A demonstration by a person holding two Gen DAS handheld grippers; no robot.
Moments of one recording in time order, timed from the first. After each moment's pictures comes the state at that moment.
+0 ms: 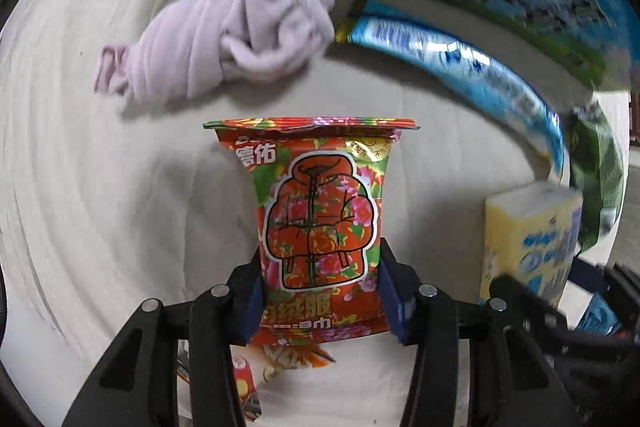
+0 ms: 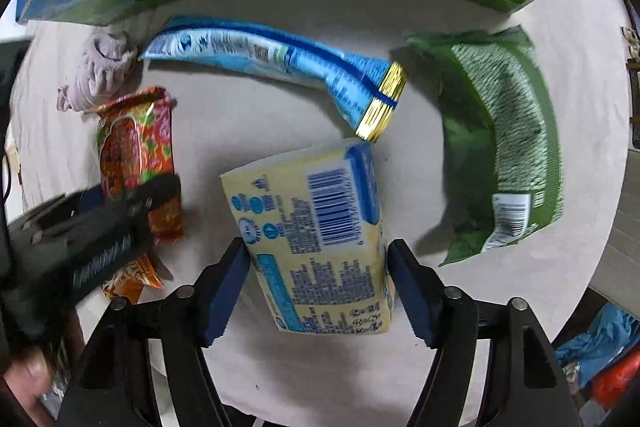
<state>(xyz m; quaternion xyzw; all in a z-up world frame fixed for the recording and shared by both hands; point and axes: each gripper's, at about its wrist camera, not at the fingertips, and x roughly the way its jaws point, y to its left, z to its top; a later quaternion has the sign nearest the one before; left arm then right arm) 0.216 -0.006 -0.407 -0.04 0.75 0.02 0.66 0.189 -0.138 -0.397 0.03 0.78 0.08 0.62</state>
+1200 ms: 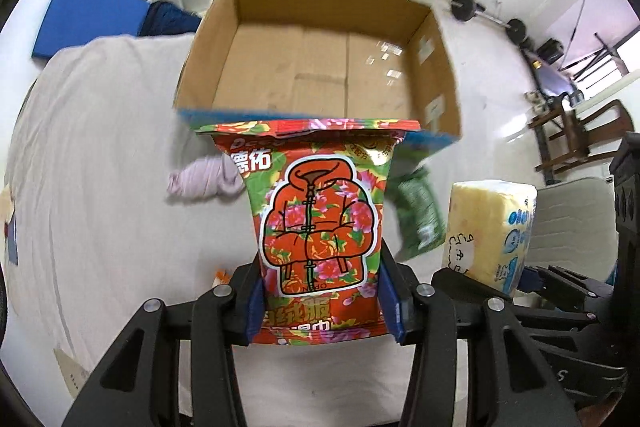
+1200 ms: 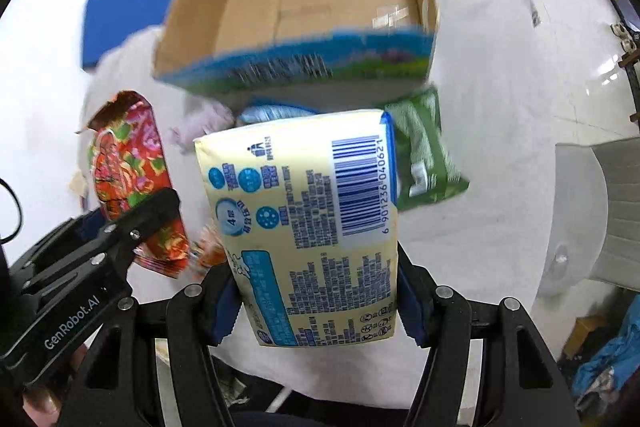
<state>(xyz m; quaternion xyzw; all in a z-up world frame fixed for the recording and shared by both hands) 0.196 -0.077 -0.199 -0.06 0.62 -0.05 0.78 0.154 -0.209 -0.249 0.12 0.67 0.11 0.72</state>
